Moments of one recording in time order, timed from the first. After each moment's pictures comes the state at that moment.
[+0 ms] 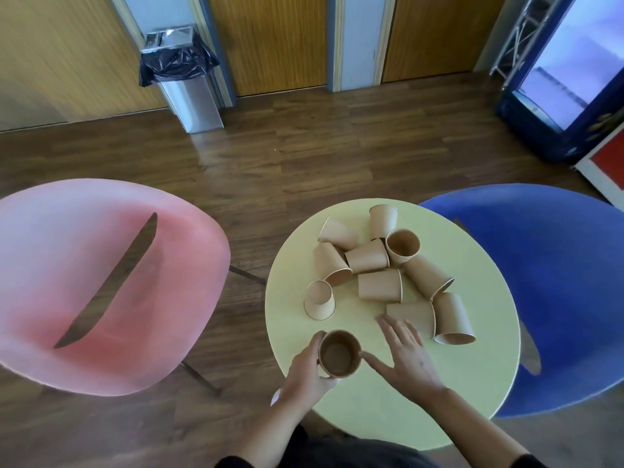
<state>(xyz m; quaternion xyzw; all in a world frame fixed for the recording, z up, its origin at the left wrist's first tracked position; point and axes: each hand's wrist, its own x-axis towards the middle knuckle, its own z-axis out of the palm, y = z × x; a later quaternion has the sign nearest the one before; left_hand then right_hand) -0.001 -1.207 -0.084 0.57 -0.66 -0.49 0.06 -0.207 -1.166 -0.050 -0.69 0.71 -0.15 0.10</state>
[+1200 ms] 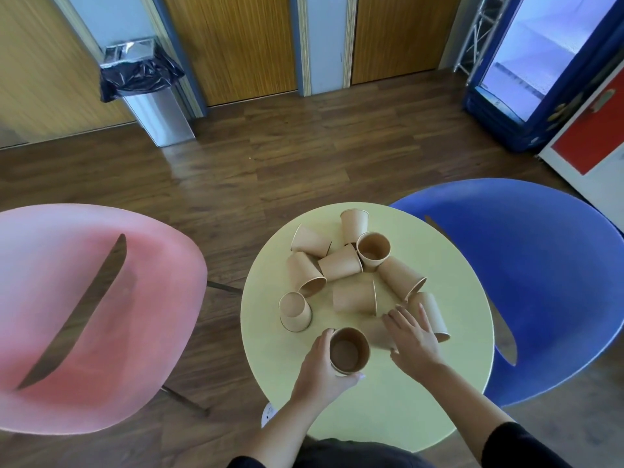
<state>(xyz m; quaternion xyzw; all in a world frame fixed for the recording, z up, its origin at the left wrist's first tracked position) -0.067 -1.211 -0.068 0.54 -0.69 -0.48 0.10 -0.280 -1.179 -0.087 -0.69 0.72 0.01 0.04</state>
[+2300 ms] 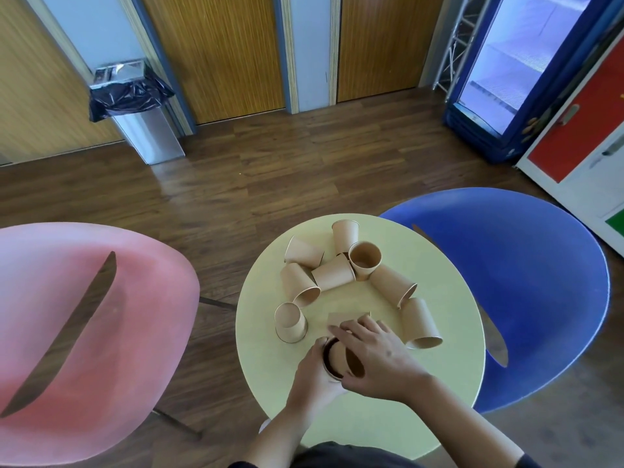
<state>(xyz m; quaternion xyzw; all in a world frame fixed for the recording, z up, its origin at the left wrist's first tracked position) -0.067 -1.221 -0.062 0.54 -0.68 -0.49 0.08 -0.217 -1.186 0.001 -0.76 0.63 -0.10 0.12</state>
